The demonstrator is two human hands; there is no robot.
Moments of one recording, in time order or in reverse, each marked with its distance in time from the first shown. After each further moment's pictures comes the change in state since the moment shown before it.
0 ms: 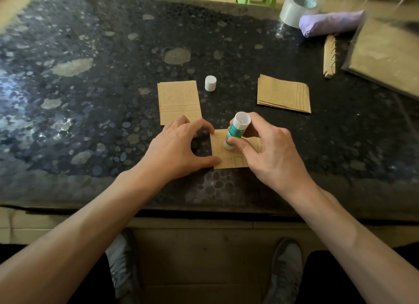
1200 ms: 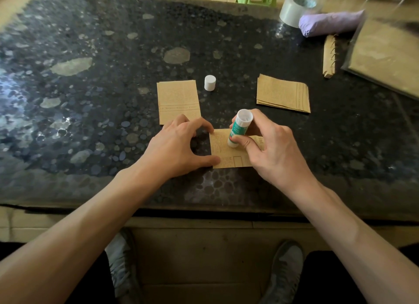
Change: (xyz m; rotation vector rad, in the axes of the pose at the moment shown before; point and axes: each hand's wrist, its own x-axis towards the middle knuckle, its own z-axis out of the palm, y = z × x) left_hand 0.001 0.002 -0.002 0.001 -0.030 -0.010; right_hand 0.003 0.008 -0.003 -0.013 -0.014 0.005
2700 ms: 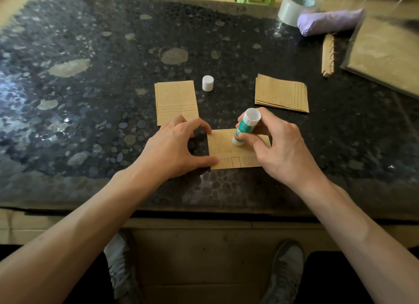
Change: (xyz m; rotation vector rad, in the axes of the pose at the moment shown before) left_hand 0.001 -0.002 0.001 0.001 0.014 -0.001; right_hand 0.003 0.010 -0.011 0.042 -0.010 0.044
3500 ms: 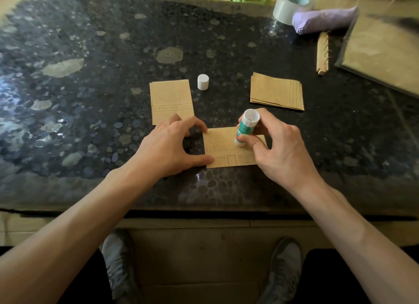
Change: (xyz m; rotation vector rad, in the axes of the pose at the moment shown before) left_hand 0.001 0.000 -0.002 -0.003 -0.017 0.009; right_hand -0.010 0.002 -0.003 -0.031 0.051 -0.019
